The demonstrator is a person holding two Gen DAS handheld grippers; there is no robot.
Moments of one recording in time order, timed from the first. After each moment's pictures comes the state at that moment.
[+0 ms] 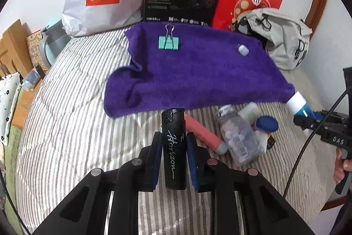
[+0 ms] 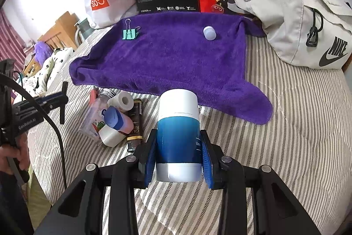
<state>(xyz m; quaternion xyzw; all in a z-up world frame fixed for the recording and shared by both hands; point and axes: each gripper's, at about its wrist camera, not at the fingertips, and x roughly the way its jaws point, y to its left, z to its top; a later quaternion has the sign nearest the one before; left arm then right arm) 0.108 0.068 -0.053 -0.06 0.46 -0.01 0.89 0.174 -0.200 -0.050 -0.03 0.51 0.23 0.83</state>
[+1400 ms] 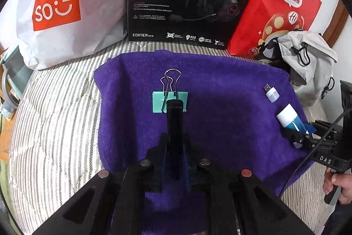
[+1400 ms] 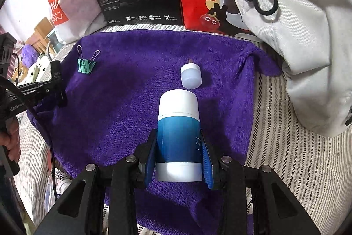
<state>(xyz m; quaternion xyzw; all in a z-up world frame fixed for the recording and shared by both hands) 0.276 0.085 -0.071 -0.07 0.49 -0.03 0.87 0.316 -0.172 -0.081 -0.05 0.52 0.22 0.82</state>
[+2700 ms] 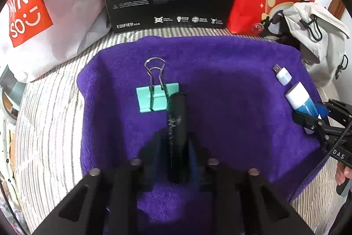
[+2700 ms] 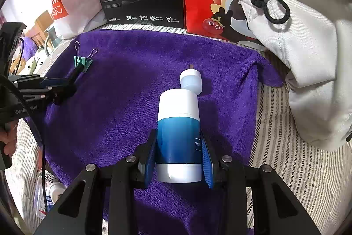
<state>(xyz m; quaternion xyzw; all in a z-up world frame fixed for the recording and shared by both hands) 0.305 0.058 -0.090 0.00 0.53 -0.03 0.85 0.326 -0.161 -0.087 -0.08 0.51 0.22 0.83</state>
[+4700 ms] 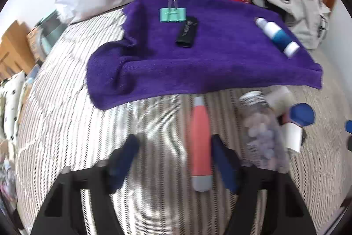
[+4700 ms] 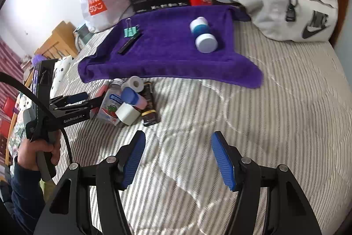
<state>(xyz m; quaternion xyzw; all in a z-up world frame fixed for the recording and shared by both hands) 0.128 0.046 -0.102 -0.01 0.51 0.02 0.86 0.131 -0.211 -0.035 0.01 0.53 0.21 0.82</state>
